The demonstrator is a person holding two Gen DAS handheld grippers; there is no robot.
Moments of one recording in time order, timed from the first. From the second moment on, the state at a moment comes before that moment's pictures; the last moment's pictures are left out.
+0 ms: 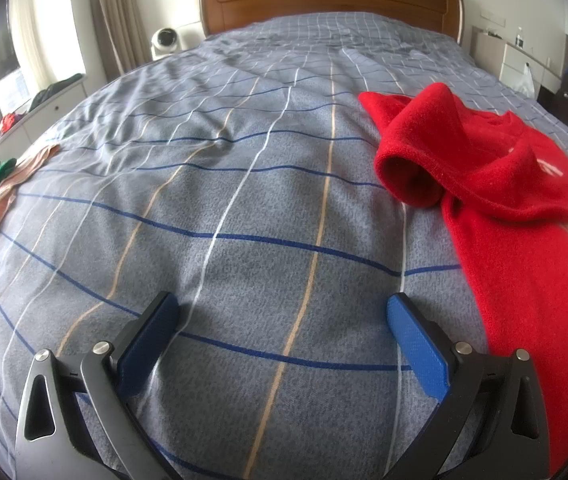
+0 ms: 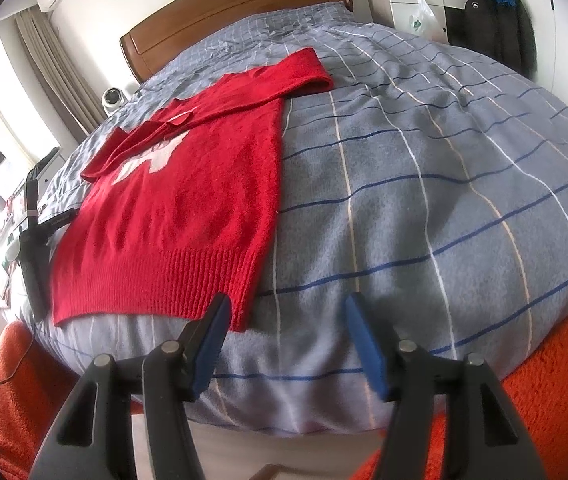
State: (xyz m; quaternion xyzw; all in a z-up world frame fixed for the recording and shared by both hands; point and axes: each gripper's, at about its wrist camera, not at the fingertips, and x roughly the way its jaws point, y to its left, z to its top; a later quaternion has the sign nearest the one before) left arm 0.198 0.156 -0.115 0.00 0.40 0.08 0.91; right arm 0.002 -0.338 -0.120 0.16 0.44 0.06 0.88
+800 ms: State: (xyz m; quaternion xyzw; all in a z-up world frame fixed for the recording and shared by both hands) left arm 0.198 0.156 -0.115 -0.01 0.40 0.08 0.91; right arm 0.002 -0.346 -0.122 0.18 0.43 0.07 0.88
